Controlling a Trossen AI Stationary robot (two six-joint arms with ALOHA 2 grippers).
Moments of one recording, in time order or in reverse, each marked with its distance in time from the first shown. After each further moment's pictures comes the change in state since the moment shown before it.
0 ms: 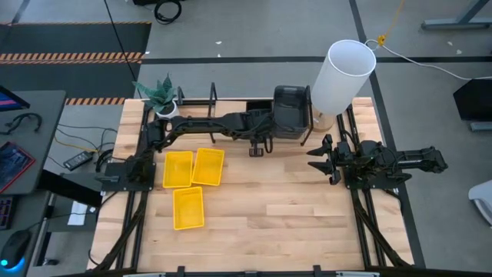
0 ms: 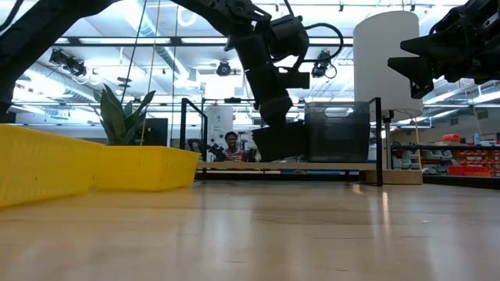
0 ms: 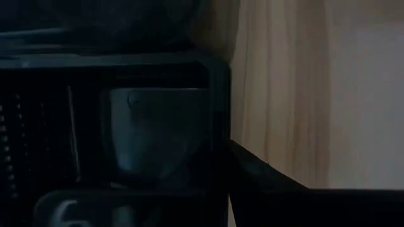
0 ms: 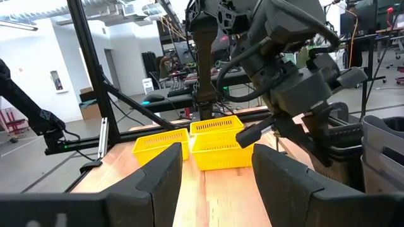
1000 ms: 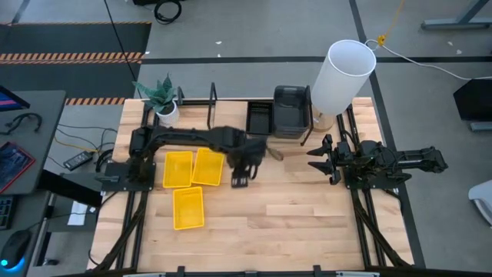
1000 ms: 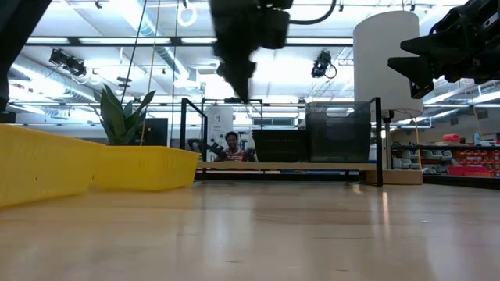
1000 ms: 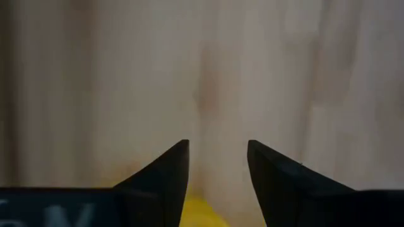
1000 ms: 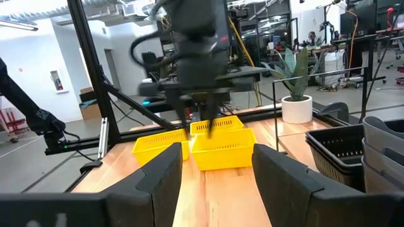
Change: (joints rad) left arm -0.197 -0.162 0.001 -0.464 0.399 -0.370; right arm 0.000 0.000 0.000 0.000 0.000 0.000
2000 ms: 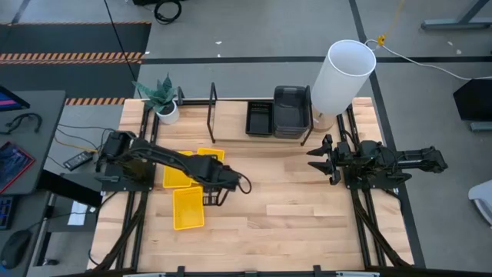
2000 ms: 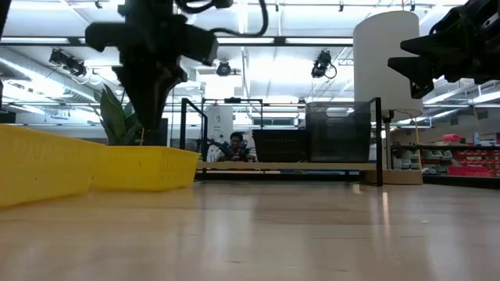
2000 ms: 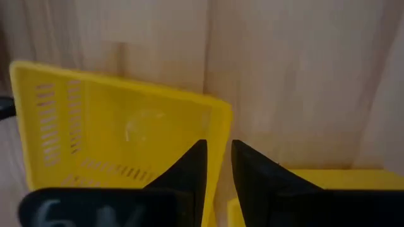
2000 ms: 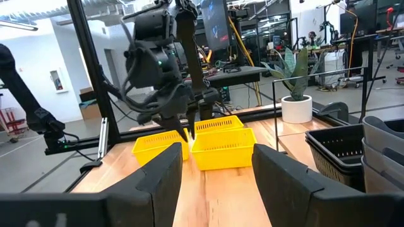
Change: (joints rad) left arm -0.224 -0.233 -0.490 0.060 -0.266 -0.189; right arm 0.000 0.000 0.000 0.000 0.000 0.000
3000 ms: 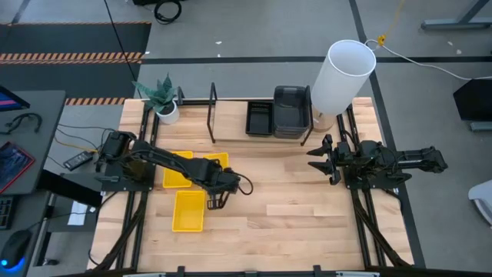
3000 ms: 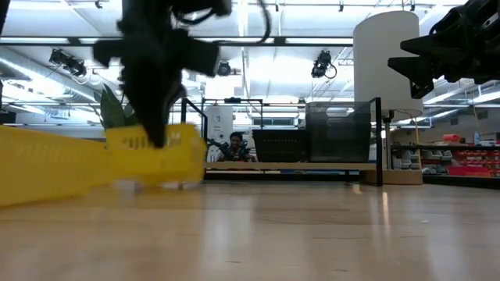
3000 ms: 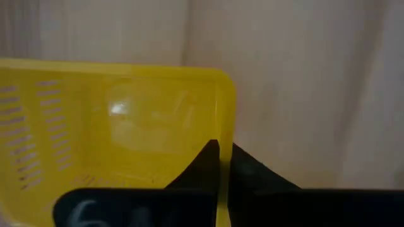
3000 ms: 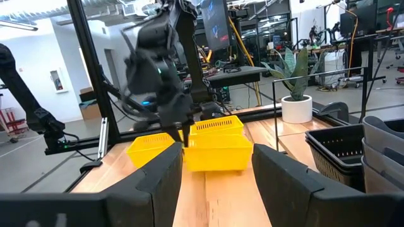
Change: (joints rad) left arm -0.008 -0.007 -0.093 0.204 0.037 -0.069; right arm 0.000 0.000 0.000 0.000 0.000 0.000
